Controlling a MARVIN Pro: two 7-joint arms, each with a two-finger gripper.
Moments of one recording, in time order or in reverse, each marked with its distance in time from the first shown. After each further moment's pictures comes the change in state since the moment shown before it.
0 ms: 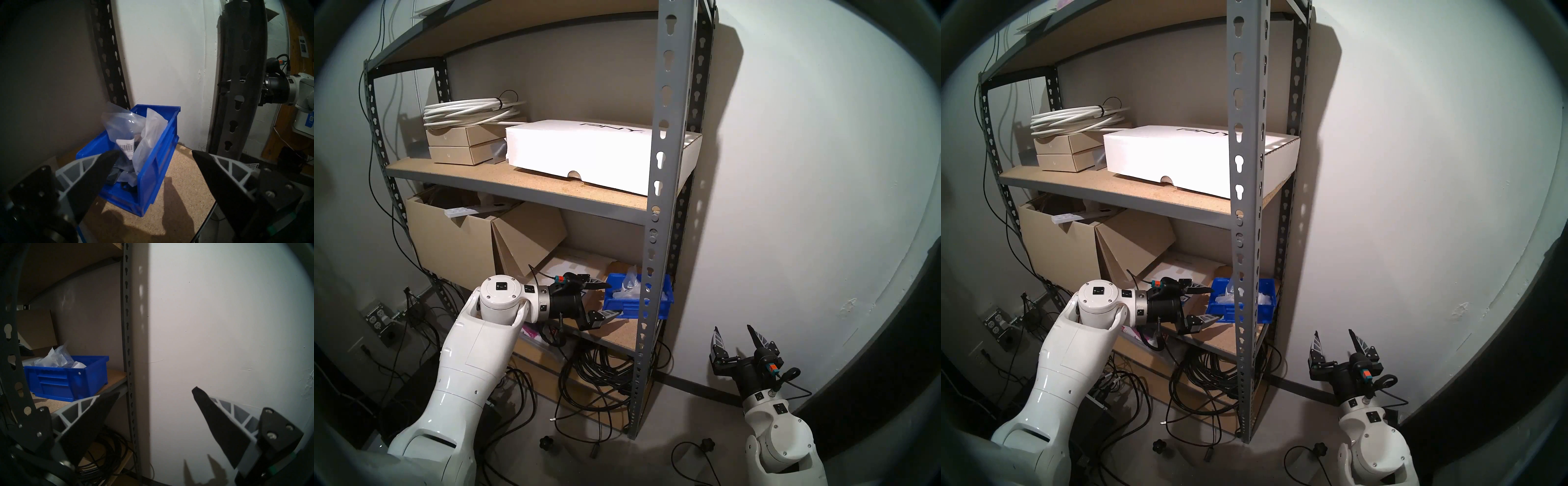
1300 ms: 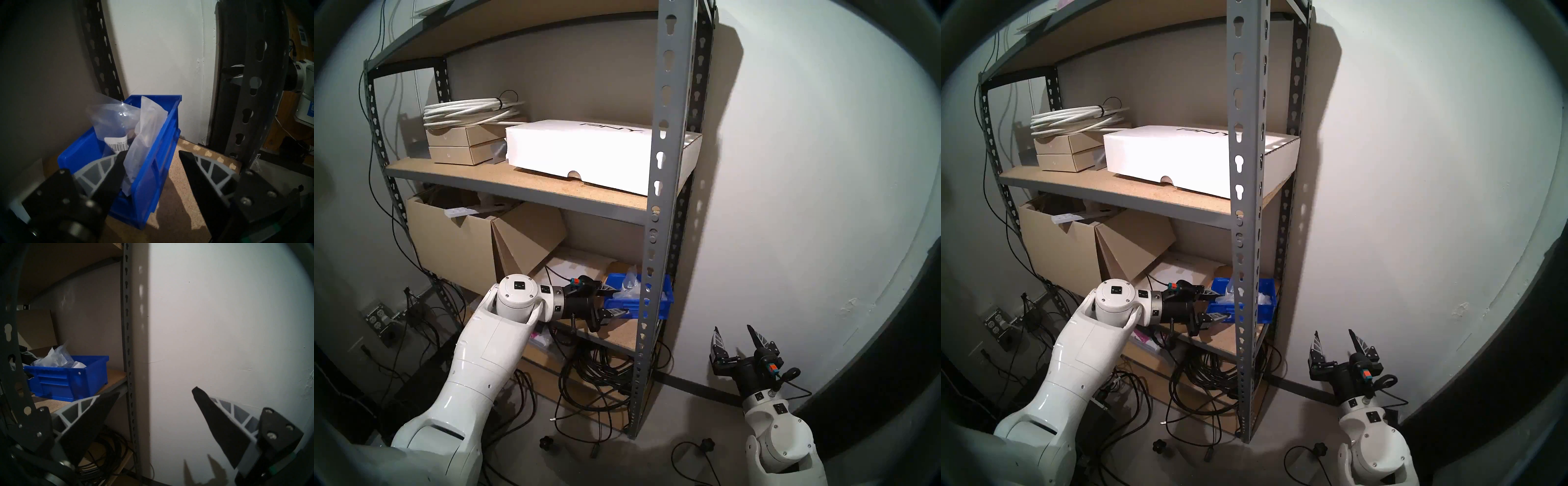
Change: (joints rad) left arm -0.054 -0.017 0.079 0.080 0.052 -0.026 0.047; right arm 0.000 0.000 0.000 0.000 0.000 0.000 0.000
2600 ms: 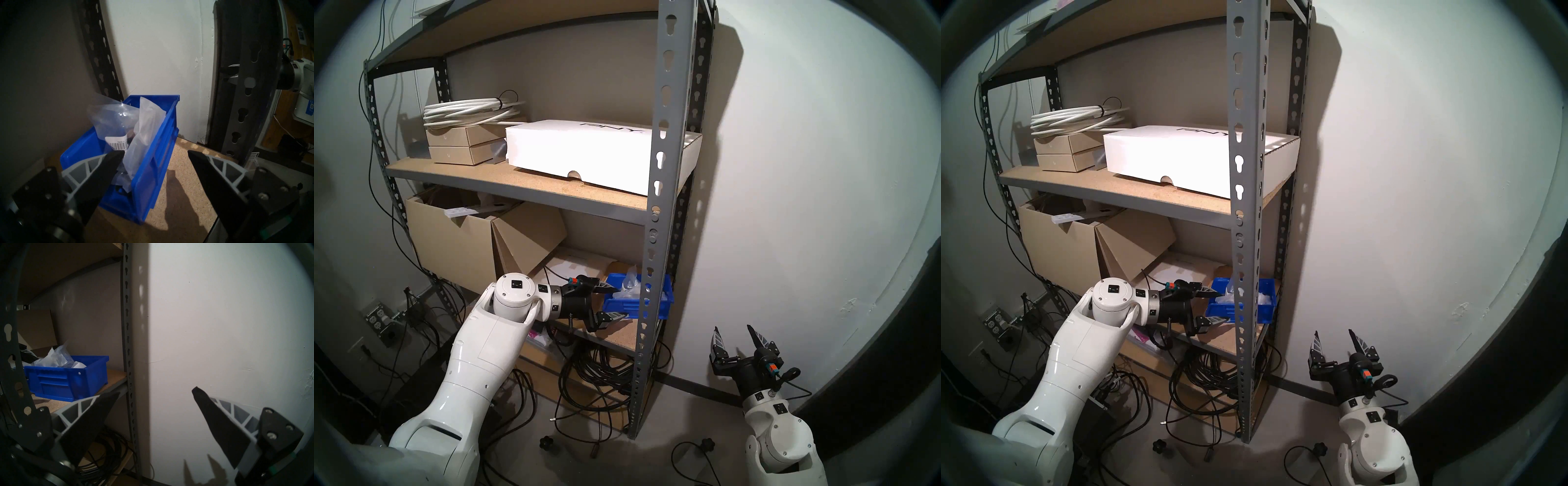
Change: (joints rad) left arm 0.000 0.008 0.004 -0.021 0.001 0.013 -0.013; right arm 0.000 0.000 0.000 0.000 0.000 0.000 0.000
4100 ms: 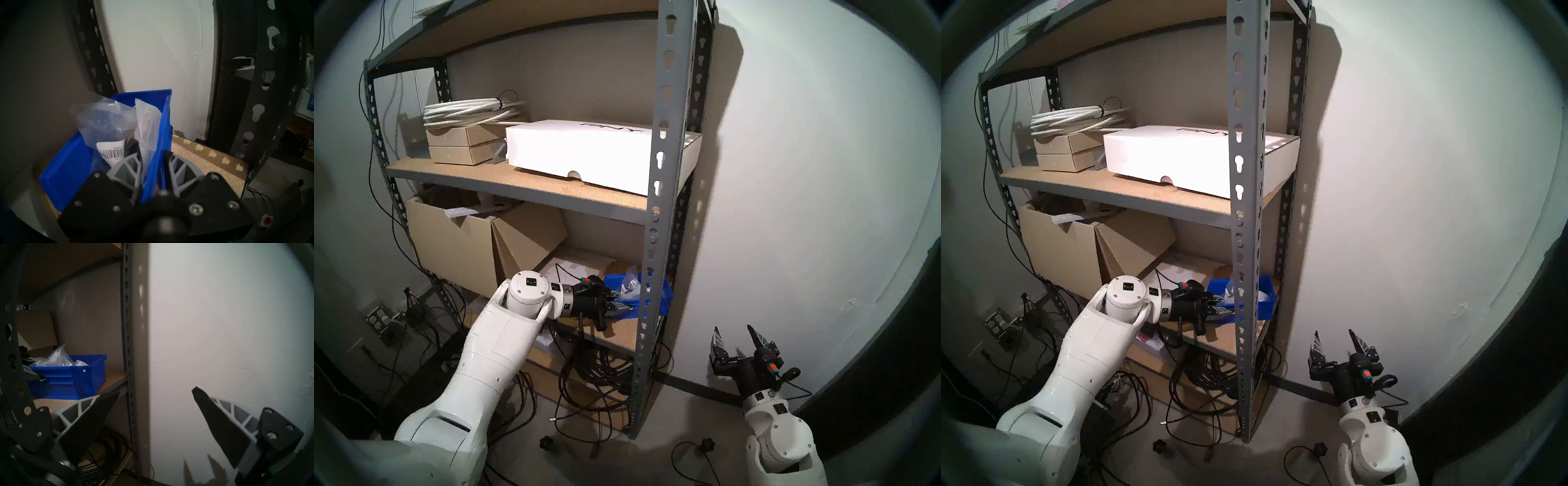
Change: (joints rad) left arm -0.051 -0.023 0.044 0.067 0.032 0.005 0.016; right arm 0.000 0.000 0.000 0.000 0.000 0.000 0.000
